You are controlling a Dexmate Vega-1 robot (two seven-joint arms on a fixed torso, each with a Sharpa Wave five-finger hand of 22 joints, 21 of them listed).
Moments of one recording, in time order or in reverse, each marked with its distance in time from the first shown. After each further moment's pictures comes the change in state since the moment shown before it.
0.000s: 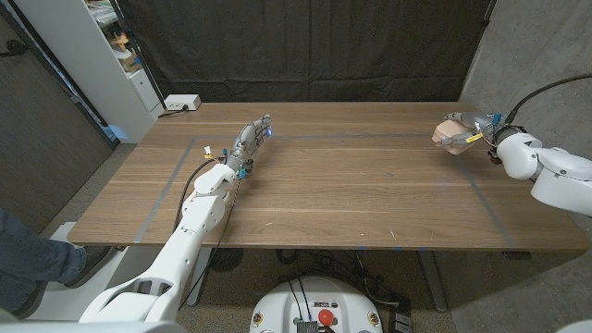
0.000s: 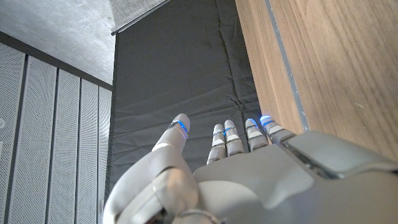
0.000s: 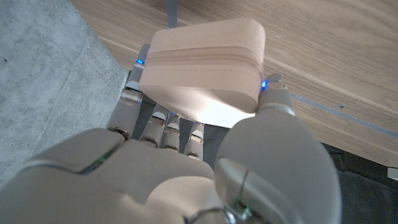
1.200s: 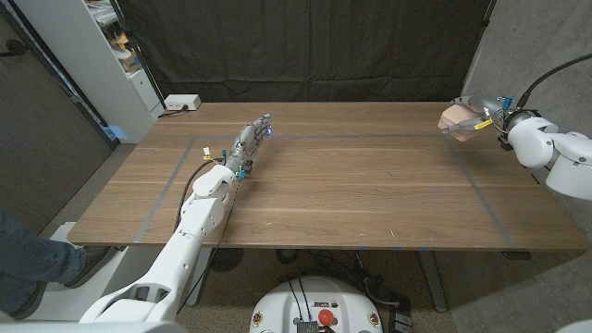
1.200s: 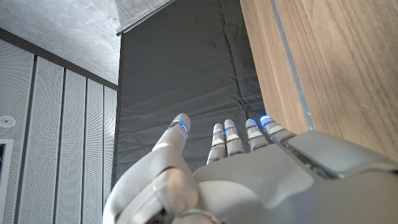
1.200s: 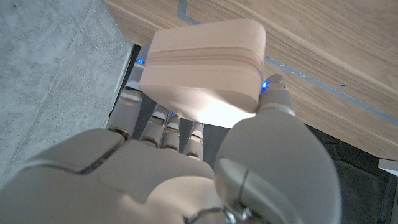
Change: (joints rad) left arm 0.024 0.006 0.000 -0.038 -0.010 -0.006 -0.002; left_hand 0.005 0.005 0.008 0.000 0.004 0.005 0.005 0.000 0.000 0.005 0.005 0.000 0.000 0.009 -0.026 0.000 0.000 0.010 -0.018 -0.004 0.000; right arm -0.071 -0.088 0.107 -0.084 0.041 -0.039 -0.013; right_hand 0.000 0.000 -0.004 0.002 -0.015 -0.005 0.005 -0.008 0.005 0.003 0.003 -0.001 0.004 -0.002 0.002 -0.006 -0.002 0.000 0.000 -0.012 0.000
